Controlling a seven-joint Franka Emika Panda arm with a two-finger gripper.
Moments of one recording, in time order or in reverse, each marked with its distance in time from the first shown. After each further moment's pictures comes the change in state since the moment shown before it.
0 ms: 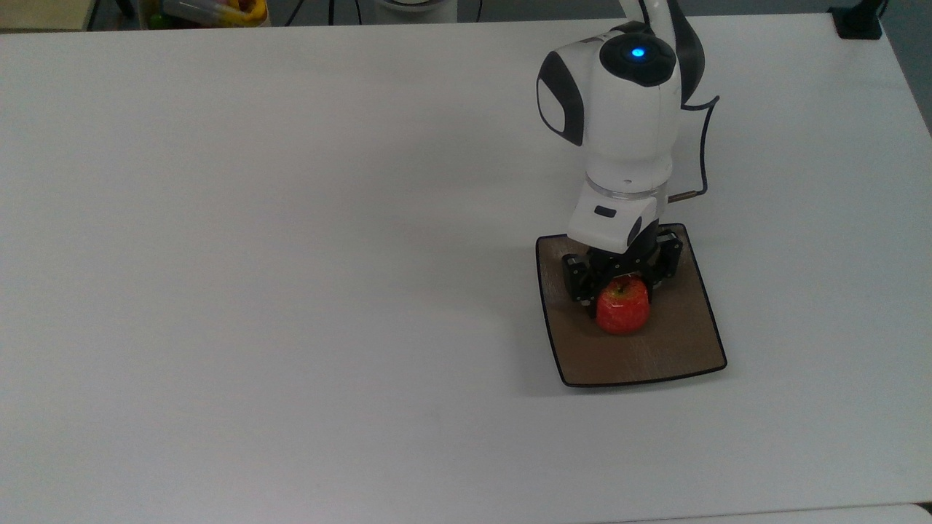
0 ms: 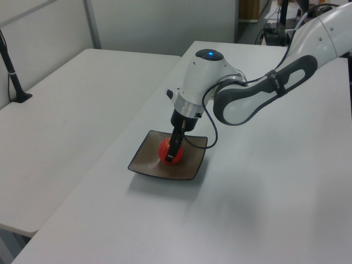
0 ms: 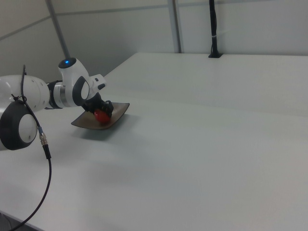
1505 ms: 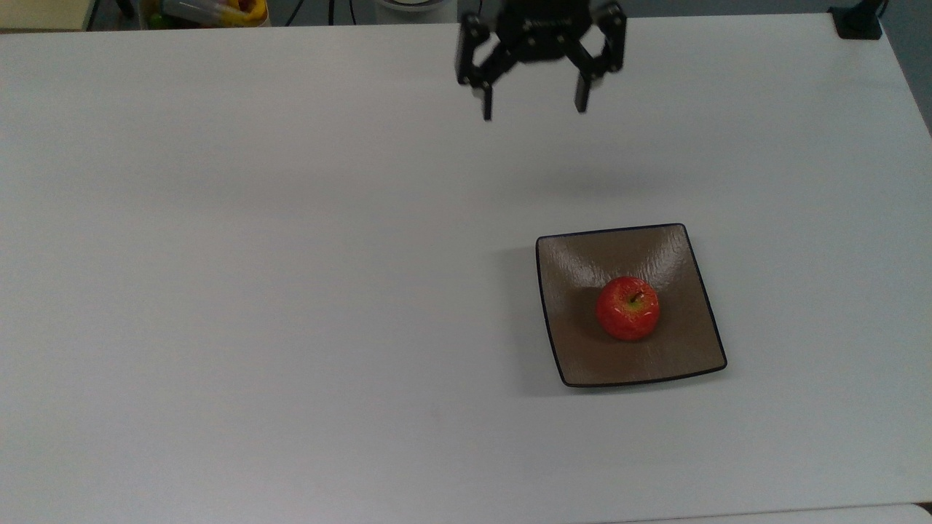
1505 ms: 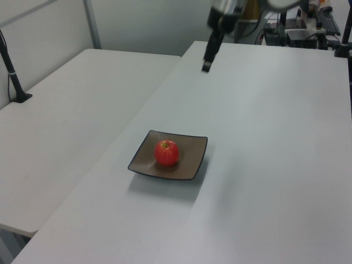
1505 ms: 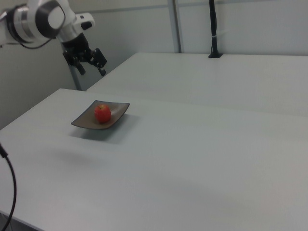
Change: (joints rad) arm -0.089 -0.528 -0.035 -0.079 -0.025 -0.555 0.004
